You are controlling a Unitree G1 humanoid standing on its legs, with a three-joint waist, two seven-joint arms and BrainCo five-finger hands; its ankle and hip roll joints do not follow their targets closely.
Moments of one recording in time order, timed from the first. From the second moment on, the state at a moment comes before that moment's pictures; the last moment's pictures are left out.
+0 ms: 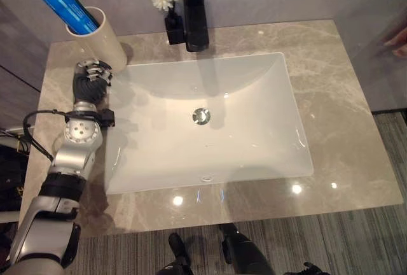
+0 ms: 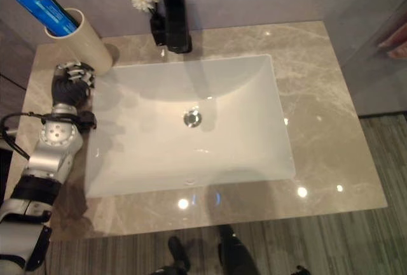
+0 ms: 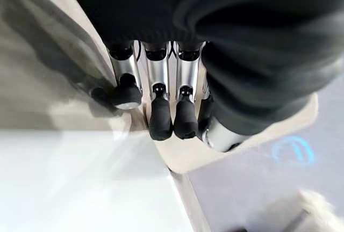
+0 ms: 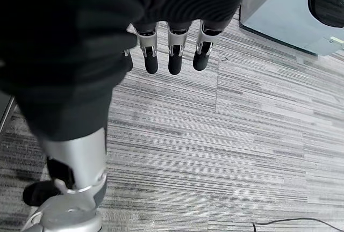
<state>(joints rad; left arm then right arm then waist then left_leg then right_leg) -0.73 0.74 -0.17 0.57 -0.37 -0.10 0.32 -0.04 -0.33 0.20 1.32 0.01 0.04 -0.11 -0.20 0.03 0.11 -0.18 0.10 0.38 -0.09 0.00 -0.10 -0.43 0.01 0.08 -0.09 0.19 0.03</state>
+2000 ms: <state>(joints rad) -1.10 0.97 -0.39 0.90 -0.25 -0.08 0.39 -0.04 -0.35 0.31 1.32 0.02 0.00 -0.13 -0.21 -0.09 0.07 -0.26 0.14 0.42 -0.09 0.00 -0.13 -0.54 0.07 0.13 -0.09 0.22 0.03</state>
